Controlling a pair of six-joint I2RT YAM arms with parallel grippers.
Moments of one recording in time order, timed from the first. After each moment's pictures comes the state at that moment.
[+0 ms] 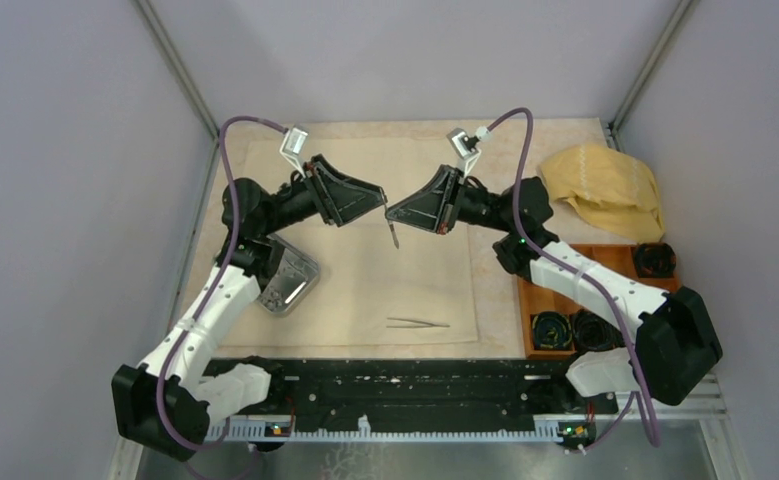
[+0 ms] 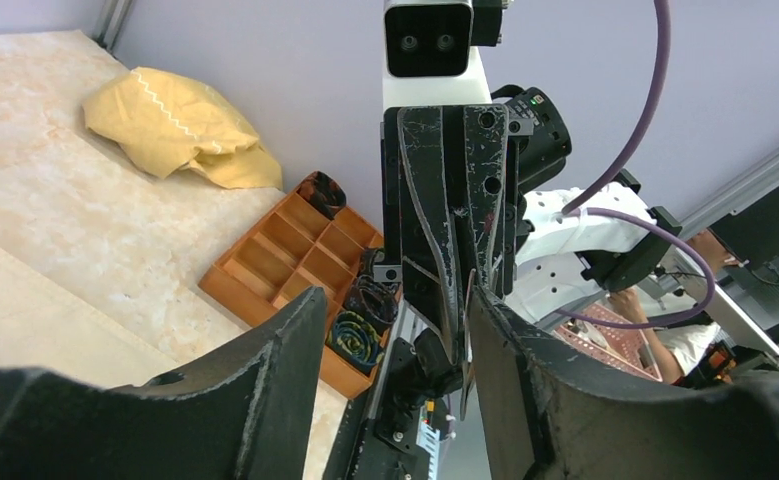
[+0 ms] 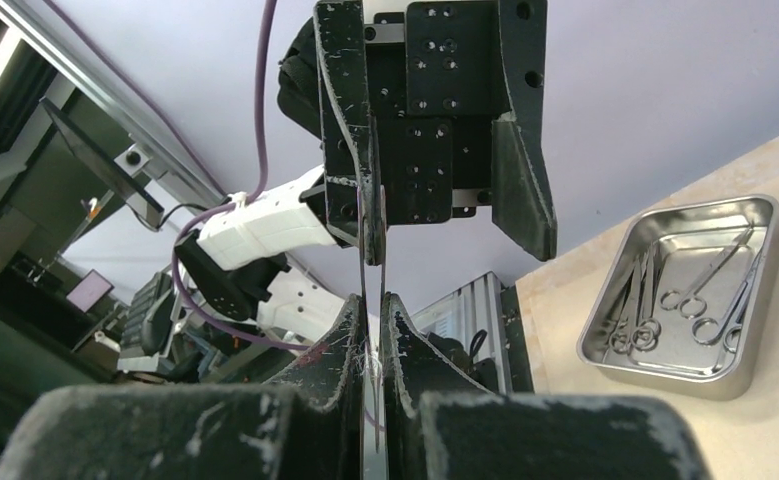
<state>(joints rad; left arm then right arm) -0.32 1.07 0.91 0.51 0.87 -0.95 0.67 1.33 0.94 0.84 -0.76 1.04</state>
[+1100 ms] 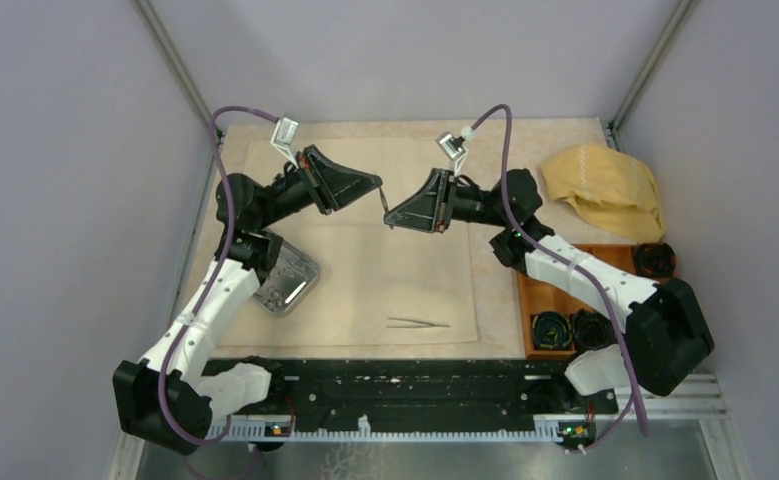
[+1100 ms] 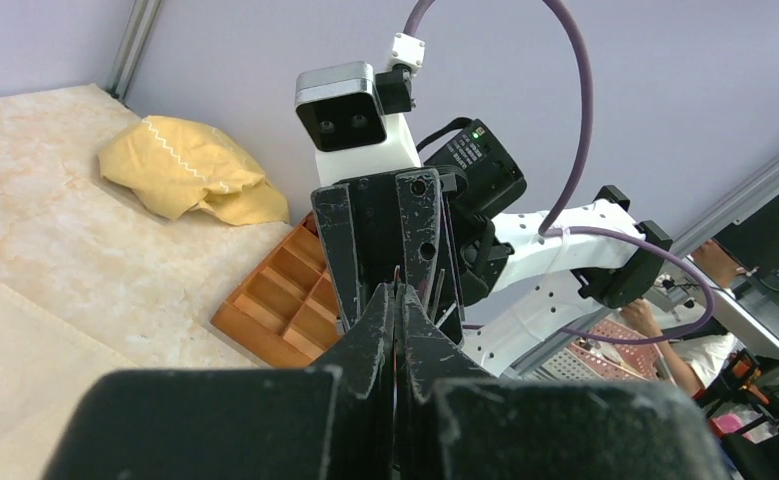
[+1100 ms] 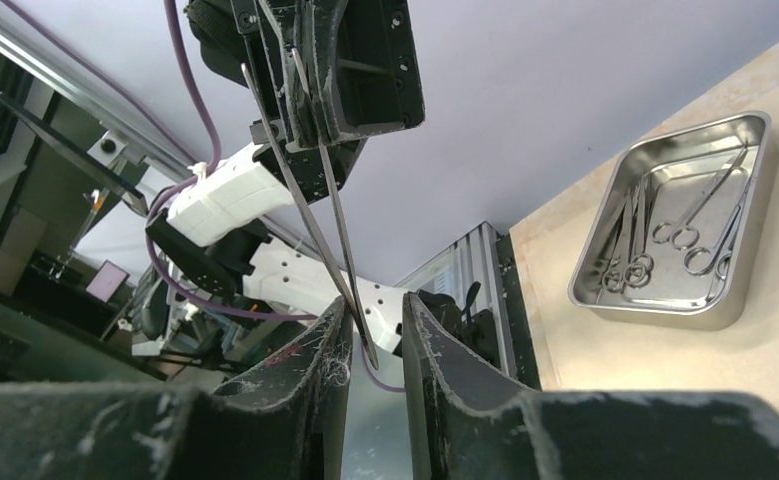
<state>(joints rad) -0.31 1.10 0.95 0.58 0.87 -0.97 0.64 1.38 0.96 0.73 -0.84 1.04</state>
